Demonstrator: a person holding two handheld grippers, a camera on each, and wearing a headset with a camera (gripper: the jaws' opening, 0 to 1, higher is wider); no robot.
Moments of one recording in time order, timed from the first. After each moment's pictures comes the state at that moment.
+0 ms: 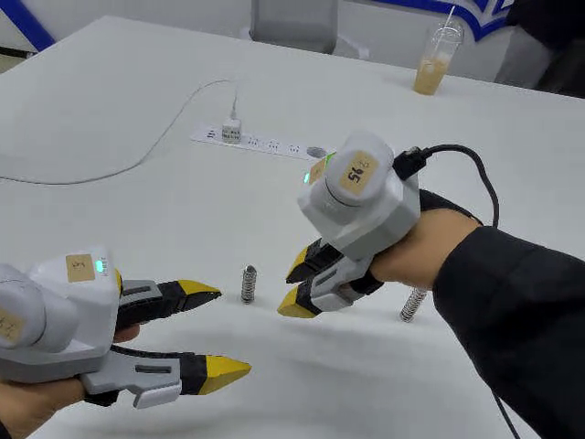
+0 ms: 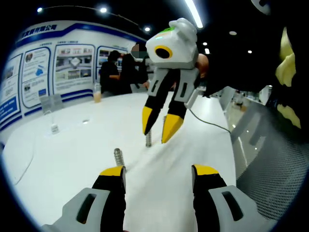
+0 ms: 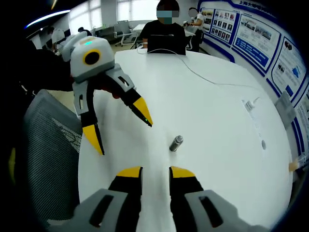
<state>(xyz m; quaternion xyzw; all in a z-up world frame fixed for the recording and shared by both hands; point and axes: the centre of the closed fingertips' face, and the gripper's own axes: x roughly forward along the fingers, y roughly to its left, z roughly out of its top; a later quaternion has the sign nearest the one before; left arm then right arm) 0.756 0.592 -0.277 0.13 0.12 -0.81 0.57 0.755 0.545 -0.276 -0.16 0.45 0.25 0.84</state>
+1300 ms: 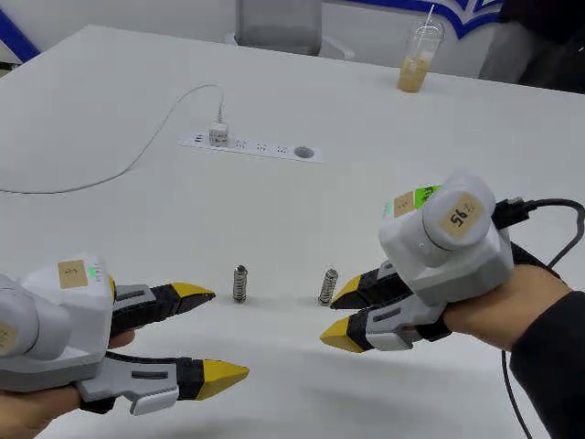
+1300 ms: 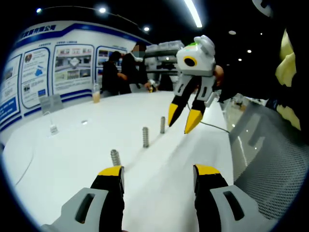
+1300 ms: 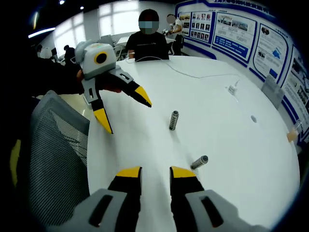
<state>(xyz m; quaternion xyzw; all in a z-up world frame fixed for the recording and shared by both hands) 0.749 0.593 -0.275 0.13 0.12 -0.81 0.56 0.693 0.526 -0.273 -0.10 0.42 0.18 0.89</state>
